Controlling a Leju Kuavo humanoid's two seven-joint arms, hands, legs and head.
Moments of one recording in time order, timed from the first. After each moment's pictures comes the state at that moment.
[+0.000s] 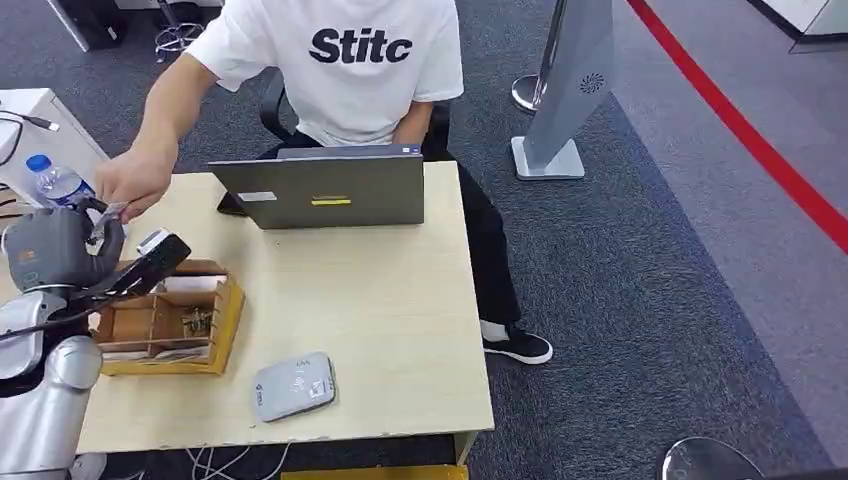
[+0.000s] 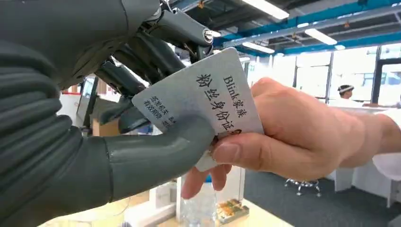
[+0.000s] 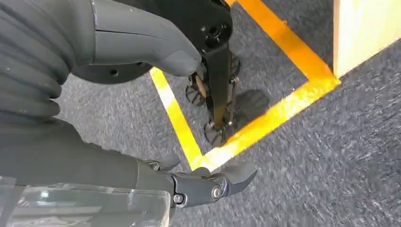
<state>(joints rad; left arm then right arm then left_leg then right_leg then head) -0.44 0.29 -0.05 -1.35 -1.05 0.24 0.03 -0.06 0.15 -1.15 -0.21 0.53 0.04 -0.07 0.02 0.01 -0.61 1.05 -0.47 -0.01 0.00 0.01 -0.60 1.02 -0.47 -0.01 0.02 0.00</state>
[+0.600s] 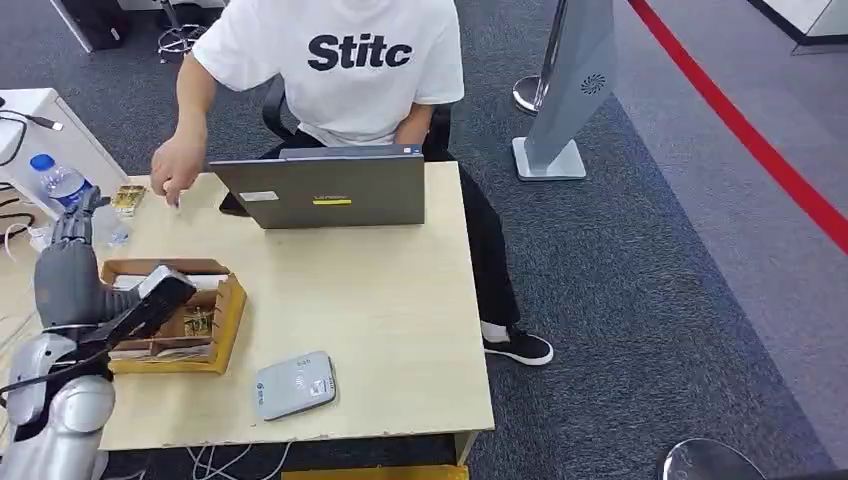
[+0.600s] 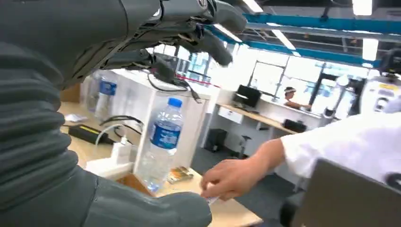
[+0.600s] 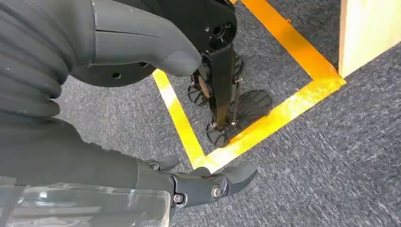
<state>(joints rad) -0.24 0.25 -0.05 -1.55 -0.78 0.29 -0.14 -0.06 0.16 -1.15 -0.20 0.52 0.00 -0.08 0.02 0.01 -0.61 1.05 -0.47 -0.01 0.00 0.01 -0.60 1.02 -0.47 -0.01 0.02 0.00</state>
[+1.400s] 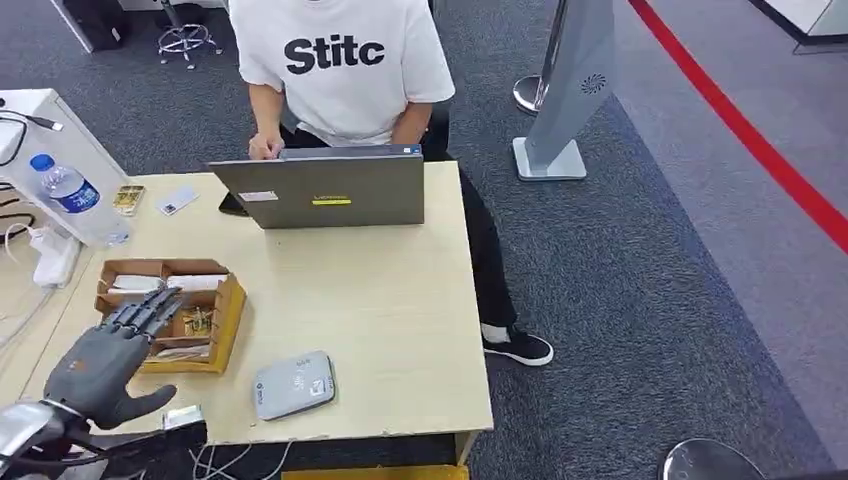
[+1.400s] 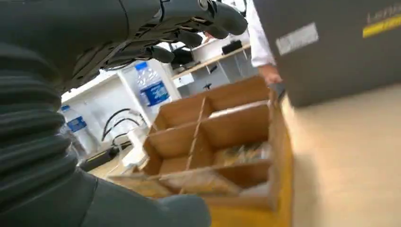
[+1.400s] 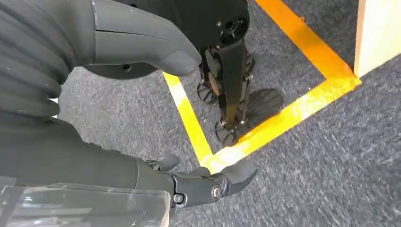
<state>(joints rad) 0.04 0.66 -0.20 -1.88 -0.90 -0.17 -0.12 -0.05 0.14 -1.15 -0.20 0.54 0.05 -0.05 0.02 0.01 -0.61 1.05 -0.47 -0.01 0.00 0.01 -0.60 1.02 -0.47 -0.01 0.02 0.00</state>
